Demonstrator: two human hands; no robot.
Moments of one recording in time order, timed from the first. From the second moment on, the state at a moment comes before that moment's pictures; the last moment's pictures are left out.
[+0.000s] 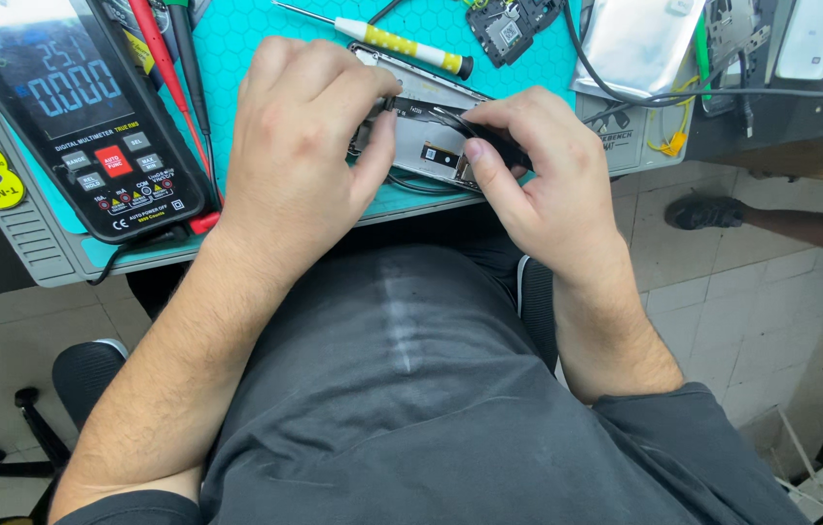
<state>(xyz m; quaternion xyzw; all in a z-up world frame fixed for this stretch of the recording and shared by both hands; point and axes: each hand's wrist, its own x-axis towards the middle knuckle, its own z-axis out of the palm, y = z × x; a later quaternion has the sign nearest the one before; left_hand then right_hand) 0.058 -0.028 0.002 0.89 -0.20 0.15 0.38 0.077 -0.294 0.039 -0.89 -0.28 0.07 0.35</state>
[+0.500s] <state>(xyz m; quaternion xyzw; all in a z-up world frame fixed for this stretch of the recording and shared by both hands) 0.050 -0.024 -0.005 0.90 -0.16 0.15 0.37 0.080 -0.293 0.035 -0.90 -0.28 0.06 0.33</state>
